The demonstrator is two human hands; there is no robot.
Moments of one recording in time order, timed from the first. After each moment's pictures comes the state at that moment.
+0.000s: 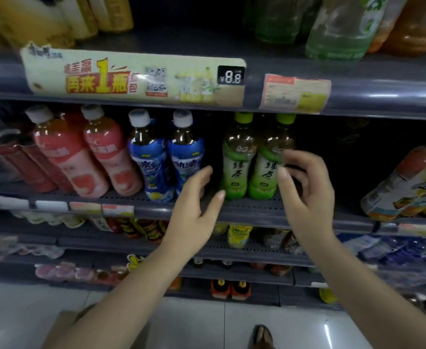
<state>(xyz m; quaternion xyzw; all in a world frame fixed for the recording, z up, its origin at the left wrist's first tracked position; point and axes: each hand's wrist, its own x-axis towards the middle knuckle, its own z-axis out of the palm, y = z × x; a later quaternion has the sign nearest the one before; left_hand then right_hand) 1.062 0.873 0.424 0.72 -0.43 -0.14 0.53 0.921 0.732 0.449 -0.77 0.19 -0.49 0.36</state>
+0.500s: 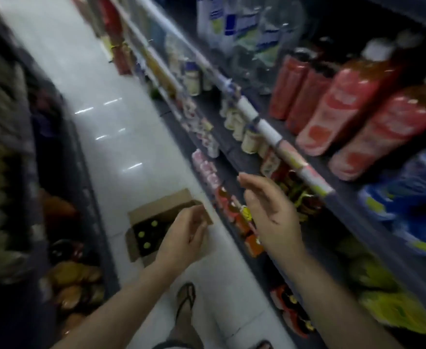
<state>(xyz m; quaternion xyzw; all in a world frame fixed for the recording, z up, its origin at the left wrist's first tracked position) 1.063 1.159 0.288 0.89 0.01 0.01 0.46 1.101 0.976 0.375 -0.77 -0.14 -0.04 0.62</state>
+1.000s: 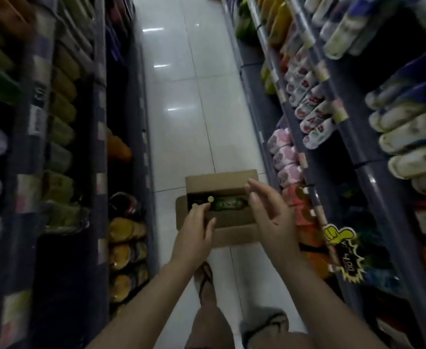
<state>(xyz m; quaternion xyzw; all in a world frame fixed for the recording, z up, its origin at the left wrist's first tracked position) 1.085 1.378 0.132 0.87 0.25 -0.02 0.42 1.174 1.242 0.218 -0.75 -0.09 0.18 0.63</state>
